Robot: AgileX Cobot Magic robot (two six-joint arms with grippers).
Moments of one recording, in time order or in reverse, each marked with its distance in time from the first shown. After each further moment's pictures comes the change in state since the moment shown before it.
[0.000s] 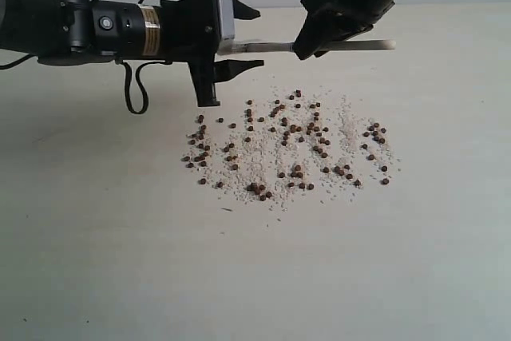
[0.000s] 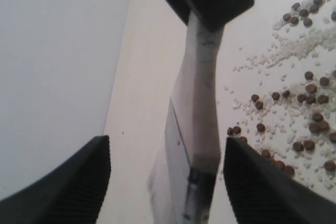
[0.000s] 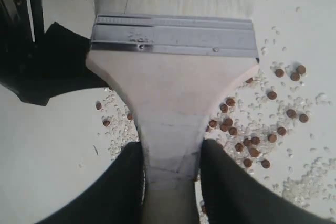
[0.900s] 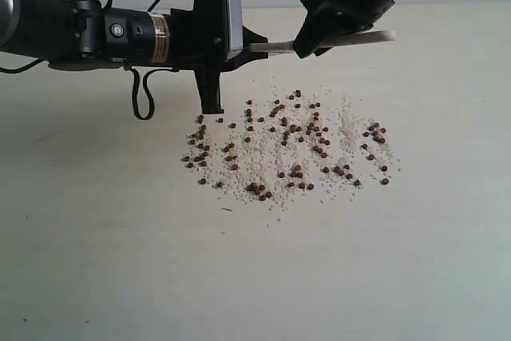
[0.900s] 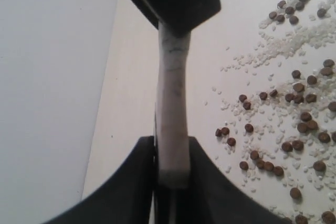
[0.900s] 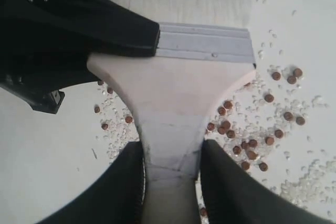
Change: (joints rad) left arm -0.015 0.023 -0.008 0.006 0.013 0.016; right arm 0.000 0.000 0.000 0.005 -0.004 -0.002
